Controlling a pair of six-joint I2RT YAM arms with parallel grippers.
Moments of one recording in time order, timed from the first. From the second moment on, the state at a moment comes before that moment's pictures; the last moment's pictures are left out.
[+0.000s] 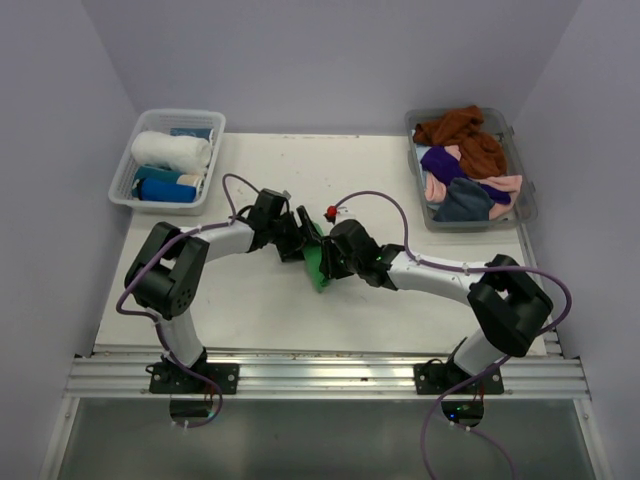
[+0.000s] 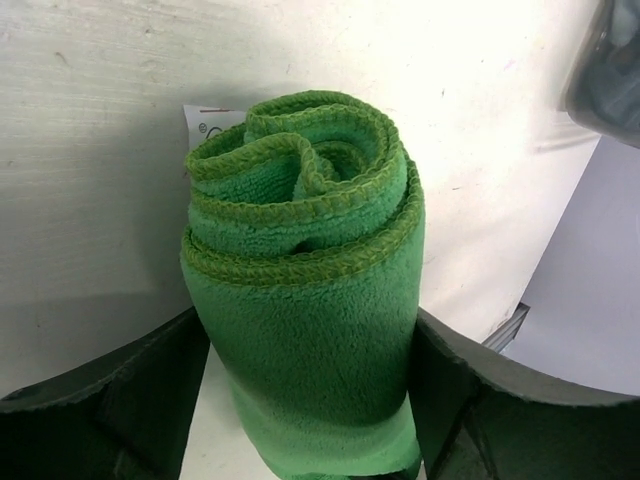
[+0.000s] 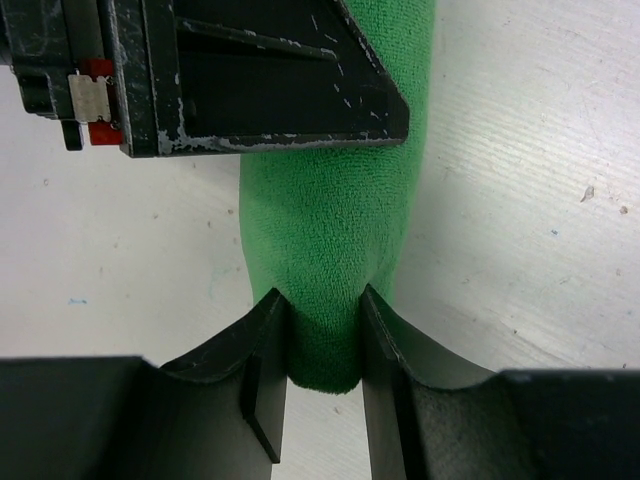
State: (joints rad) left arm -0.46 1.80 0.98 -0.07 0.38 -0.93; right arm 0.85 1.58 0.90 -0.09 0.11 0.53
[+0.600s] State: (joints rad) left arm -0.47 1.81 1.03 -0.08 0.36 -0.93; right arm 0.79 1.41 0.89 -0.18 0.12 0.49
